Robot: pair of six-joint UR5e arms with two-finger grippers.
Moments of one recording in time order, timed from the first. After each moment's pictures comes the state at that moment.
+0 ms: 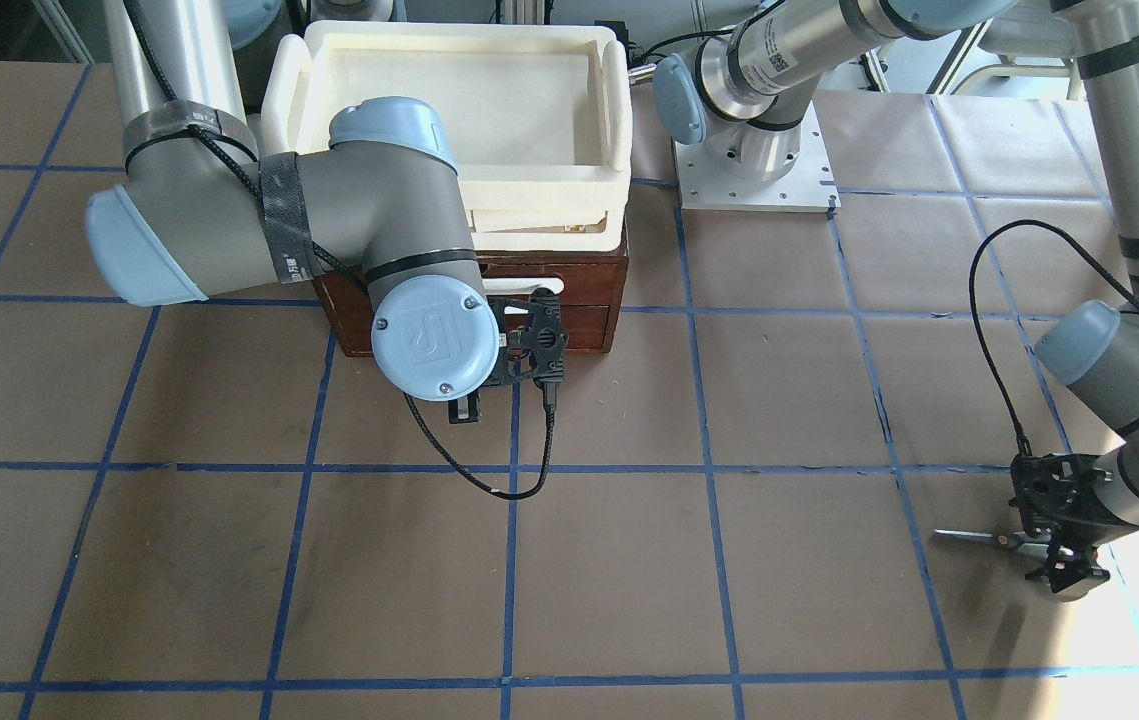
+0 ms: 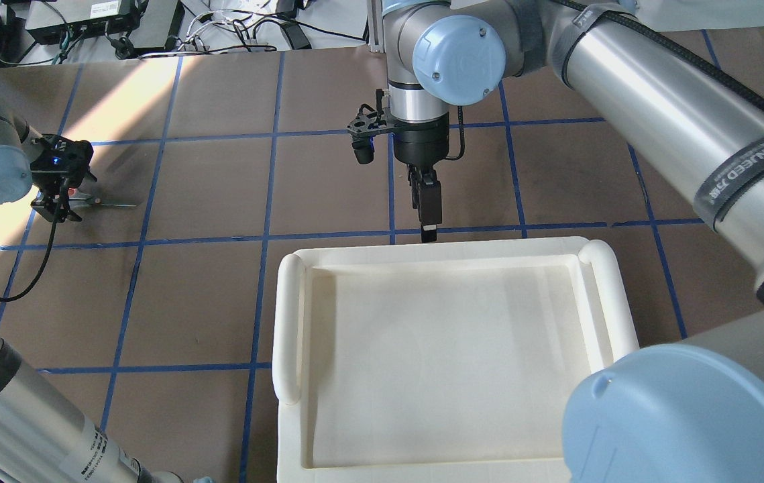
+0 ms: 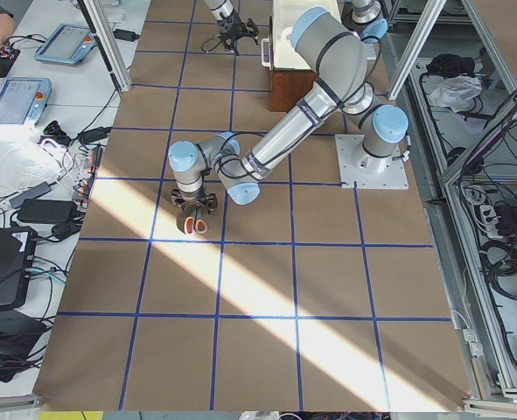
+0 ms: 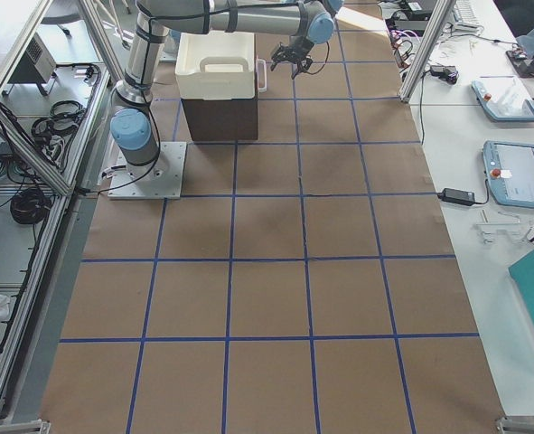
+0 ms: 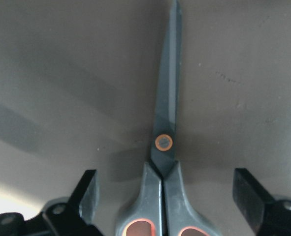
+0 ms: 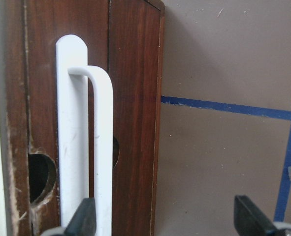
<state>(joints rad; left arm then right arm) -1.04 -2.22 -1.56 -0.90 1.59 2.22 1.87 -1.05 1.28 -1.28 -1.45 -1.40</state>
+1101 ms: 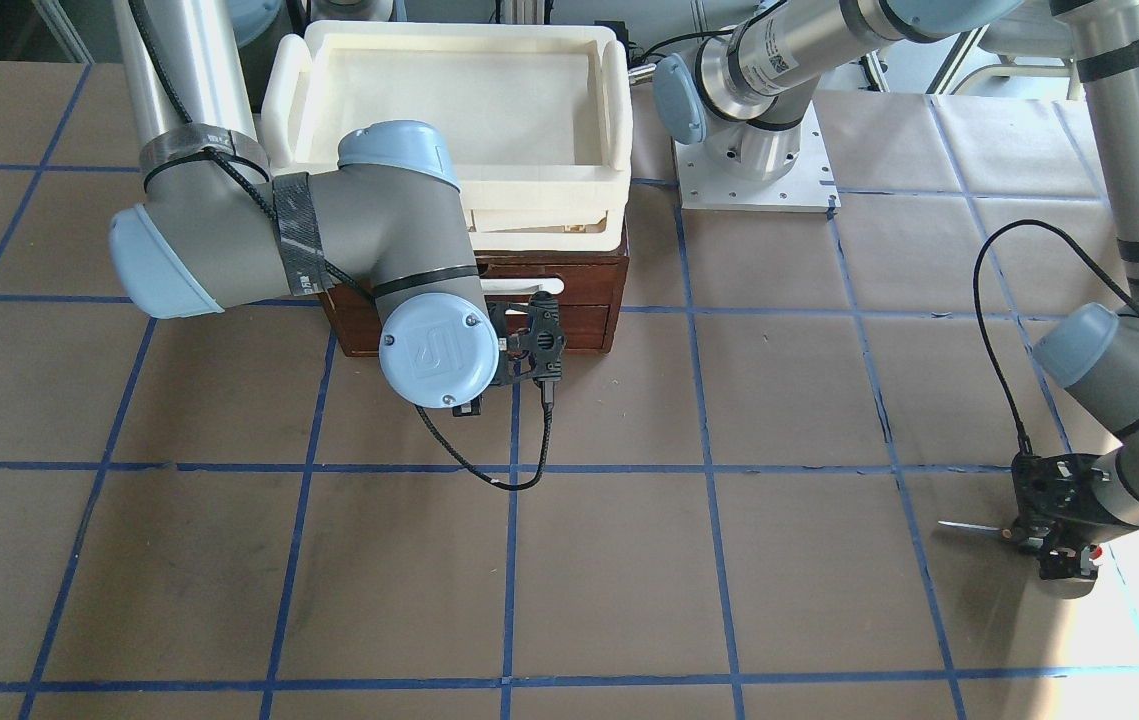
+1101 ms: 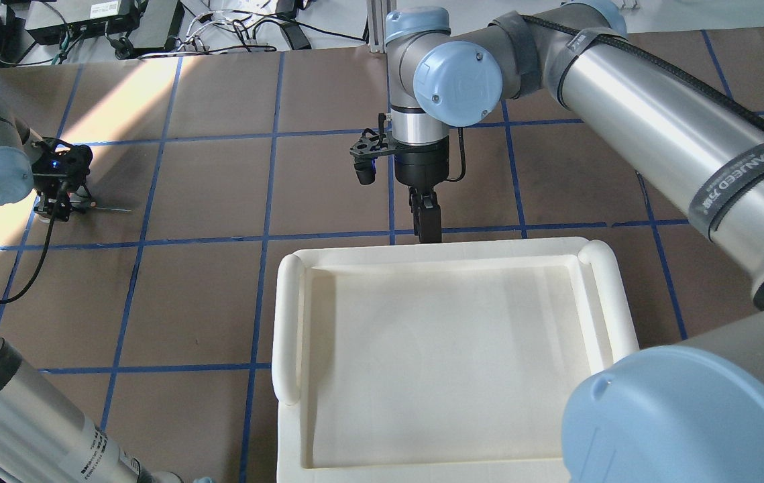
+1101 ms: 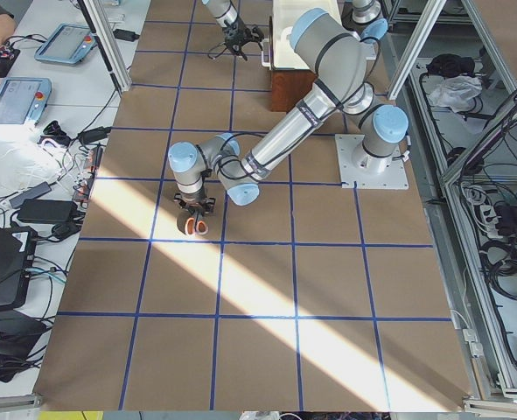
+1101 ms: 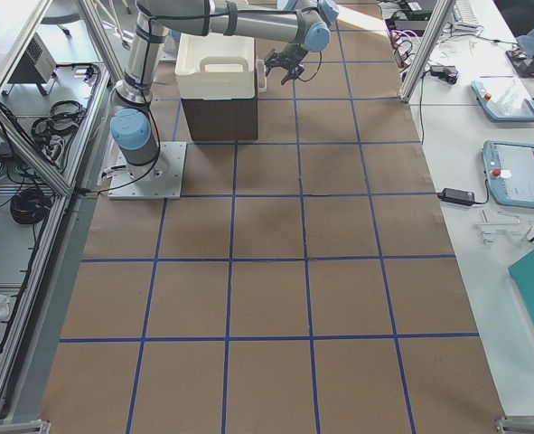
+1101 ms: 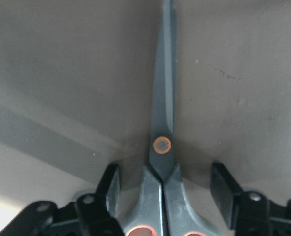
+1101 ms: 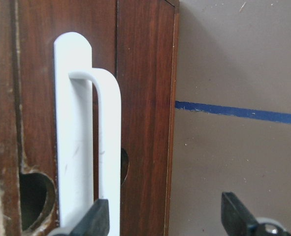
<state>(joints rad) -1.04 -2.22 -1.56 -0.90 1.63 2.24 1.87 -1.05 1.35 -1.32 -1.43 -1.39</state>
